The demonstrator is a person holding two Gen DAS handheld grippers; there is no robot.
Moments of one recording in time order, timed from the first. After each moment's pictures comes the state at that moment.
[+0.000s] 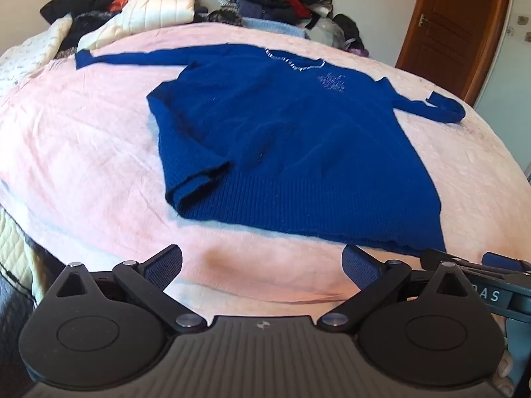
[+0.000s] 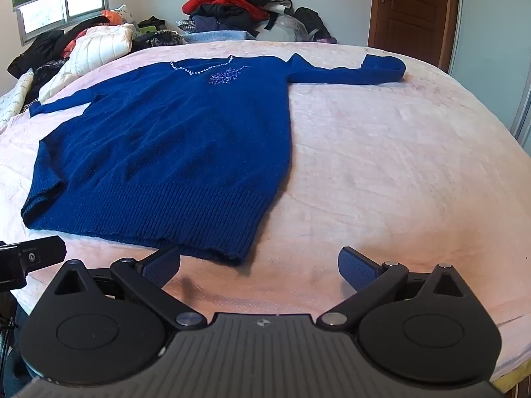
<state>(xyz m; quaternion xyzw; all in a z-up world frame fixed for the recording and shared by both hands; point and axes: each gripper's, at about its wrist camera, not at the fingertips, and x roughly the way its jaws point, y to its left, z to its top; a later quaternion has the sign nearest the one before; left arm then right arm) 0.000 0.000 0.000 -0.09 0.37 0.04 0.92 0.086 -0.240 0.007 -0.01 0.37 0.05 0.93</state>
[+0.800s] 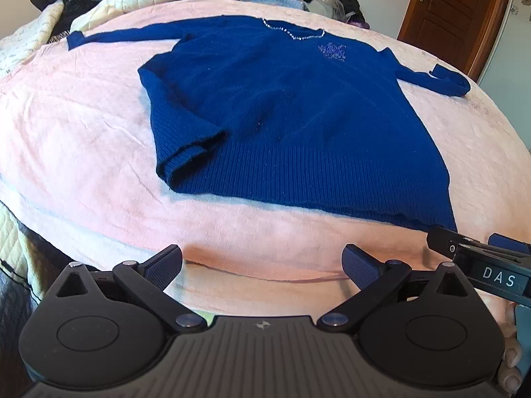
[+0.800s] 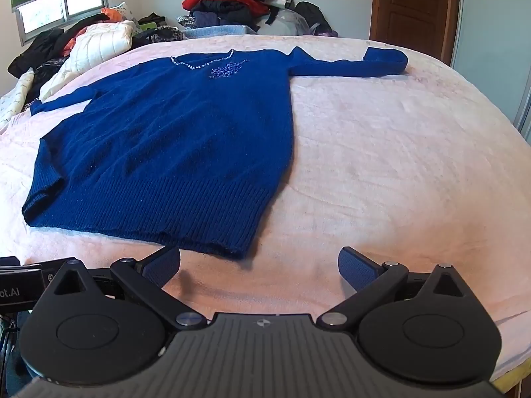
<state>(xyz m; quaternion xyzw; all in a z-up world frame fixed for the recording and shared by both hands) 0.010 -0.002 -0.016 -0.09 0.43 0.04 0.90 0.087 -0.241 0.003 0.00 0.39 0.06 0.92</state>
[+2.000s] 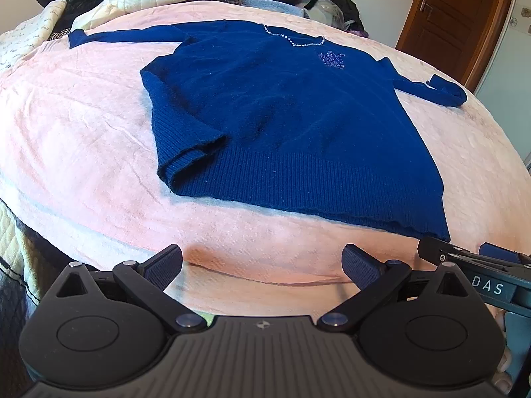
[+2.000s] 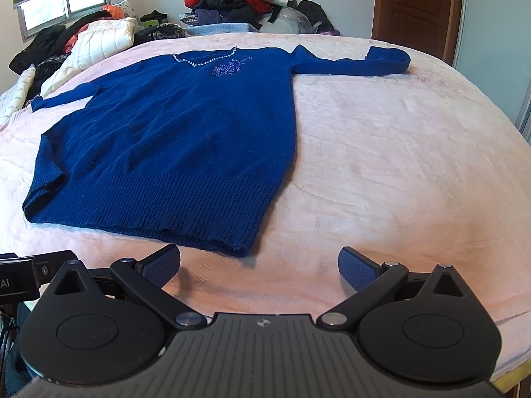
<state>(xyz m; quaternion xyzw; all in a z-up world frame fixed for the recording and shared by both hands) 0.005 0.002 -0.011 -0.10 0.42 0.04 0.90 0.087 -0.240 0.003 -0.01 0.39 0.06 0.92</state>
